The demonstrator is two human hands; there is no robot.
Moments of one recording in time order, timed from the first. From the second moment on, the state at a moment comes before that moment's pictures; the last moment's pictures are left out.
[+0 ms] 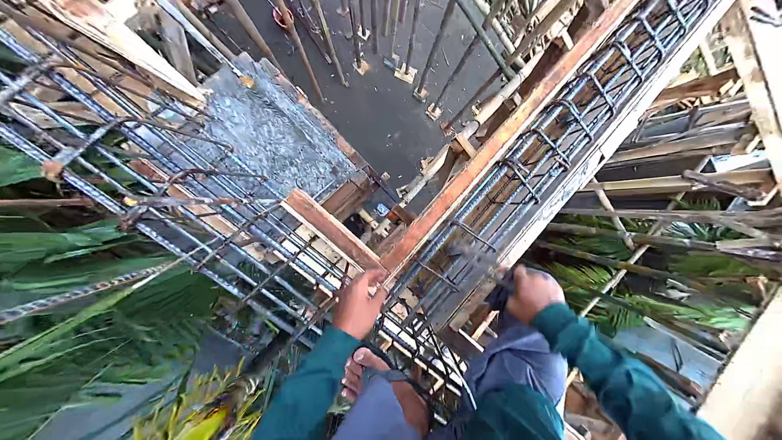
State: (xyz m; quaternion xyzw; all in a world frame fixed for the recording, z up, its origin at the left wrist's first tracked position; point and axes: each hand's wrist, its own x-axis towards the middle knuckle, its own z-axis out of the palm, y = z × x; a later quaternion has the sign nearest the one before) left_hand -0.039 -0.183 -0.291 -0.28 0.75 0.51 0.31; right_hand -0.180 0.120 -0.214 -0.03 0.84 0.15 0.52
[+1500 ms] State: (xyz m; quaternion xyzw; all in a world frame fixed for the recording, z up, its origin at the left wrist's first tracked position) left_hand -0.056 -0.121 -0.314 -0.26 0.73 0.40 0.49; right_hand -0.191 0.169 -0.193 -0.18 0.80 0.11 0.57
